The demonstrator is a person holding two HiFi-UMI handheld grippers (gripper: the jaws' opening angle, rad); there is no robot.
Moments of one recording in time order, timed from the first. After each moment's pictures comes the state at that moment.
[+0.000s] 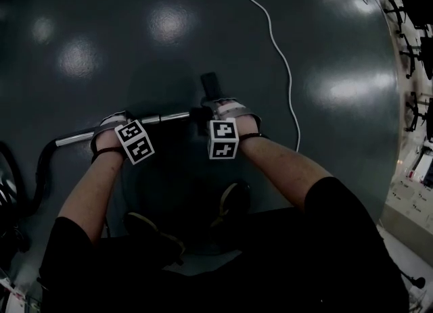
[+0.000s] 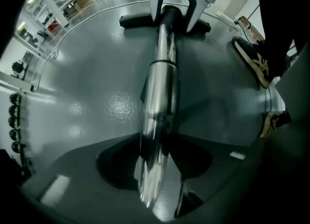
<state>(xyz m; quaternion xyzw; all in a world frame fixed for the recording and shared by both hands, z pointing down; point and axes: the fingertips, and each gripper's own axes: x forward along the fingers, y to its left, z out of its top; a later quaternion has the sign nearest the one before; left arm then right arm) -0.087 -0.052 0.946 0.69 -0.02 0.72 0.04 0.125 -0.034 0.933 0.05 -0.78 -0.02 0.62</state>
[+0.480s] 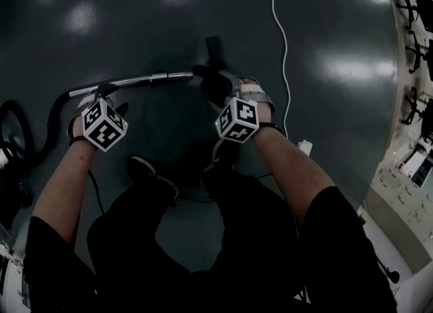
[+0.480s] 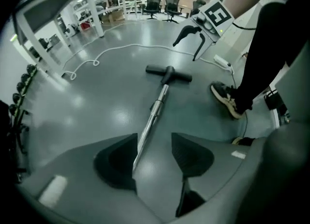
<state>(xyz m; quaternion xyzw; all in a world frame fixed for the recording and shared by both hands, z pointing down) -0.122 -0.040 0.756 0.76 -0.11 0.63 0.12 0.121 -0.023 0.769 0.17 -0.81 0.04 0.56</state>
